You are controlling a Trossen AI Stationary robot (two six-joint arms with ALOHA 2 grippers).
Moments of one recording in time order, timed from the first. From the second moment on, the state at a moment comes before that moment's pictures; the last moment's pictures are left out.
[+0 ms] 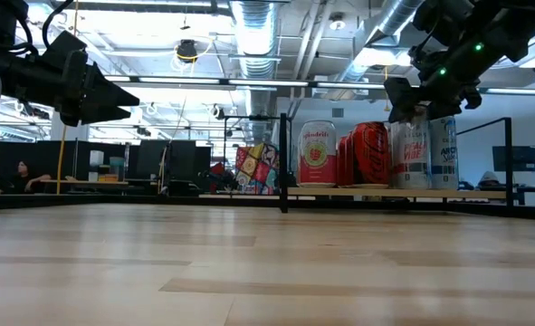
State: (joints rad) left arm 0.12 0.03 0.03 0.01 -0.50 -0.05; right arm -0.26 0.96 0.53 -0.18 0.96 0.44
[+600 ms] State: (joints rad) left arm 0.12 0.03 0.03 0.01 -0.50 -0.05; right arm -0.20 0.95 0.65 -0.18 0.96 0.35
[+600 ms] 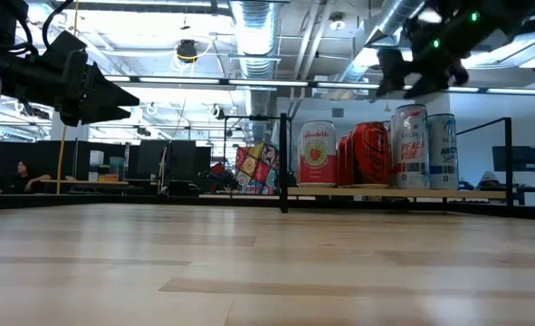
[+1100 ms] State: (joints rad) left arm 0.12 0.03 0.03 0.01 -0.50 -0.05; right arm -0.11 0.95 0.82 -0.30 1.05 0.36
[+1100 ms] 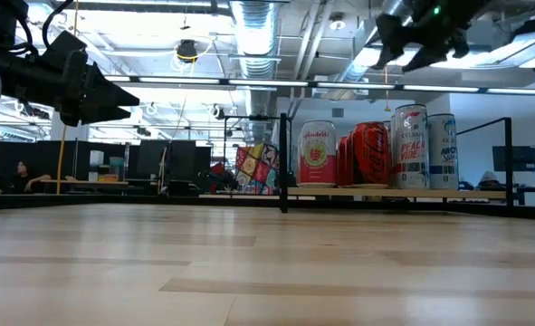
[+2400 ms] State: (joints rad) left arm 0.12 0.03 0.03 0.01 -0.50 -0.05; right arm -0.57 1.05 0.93 -0.77 0.68 0.58
